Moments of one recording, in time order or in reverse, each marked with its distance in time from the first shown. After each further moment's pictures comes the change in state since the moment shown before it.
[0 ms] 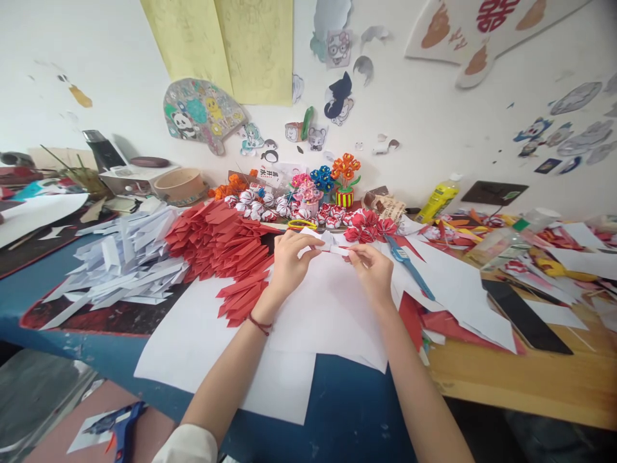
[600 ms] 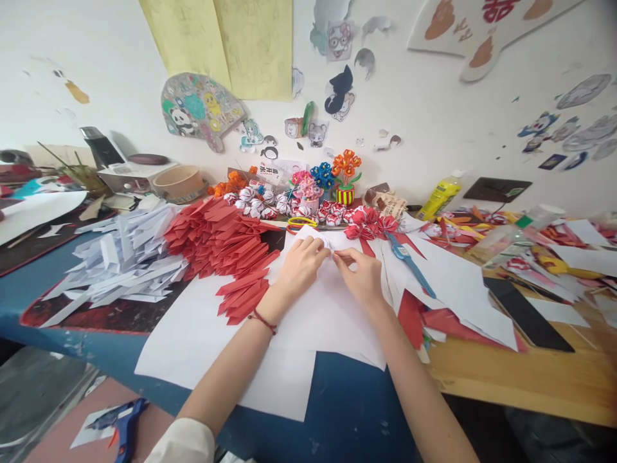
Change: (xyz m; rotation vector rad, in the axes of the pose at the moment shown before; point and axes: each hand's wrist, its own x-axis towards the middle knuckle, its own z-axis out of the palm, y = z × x) left_hand -0.006 0.001 0.016 0.505 -0.316 0.304; right_hand -0.009 -0.006 0.012 -0.297 -0.107 -0.218
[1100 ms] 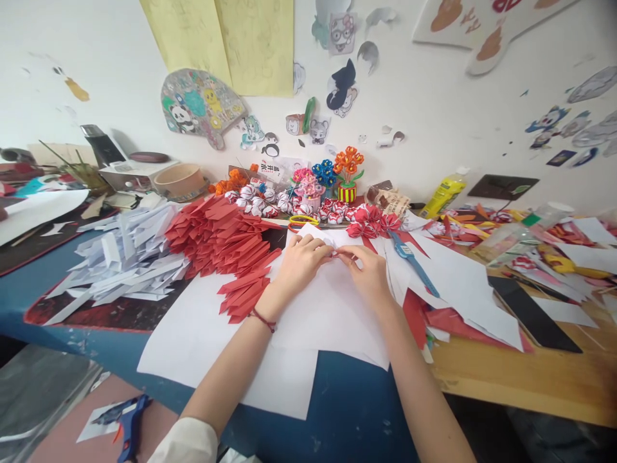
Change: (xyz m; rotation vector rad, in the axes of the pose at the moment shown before) left_hand 0.000 -0.006 0.000 -0.099 0.028 -0.001; right_hand 0.004 0.008 -0.008 -0.030 -0.073 -0.127
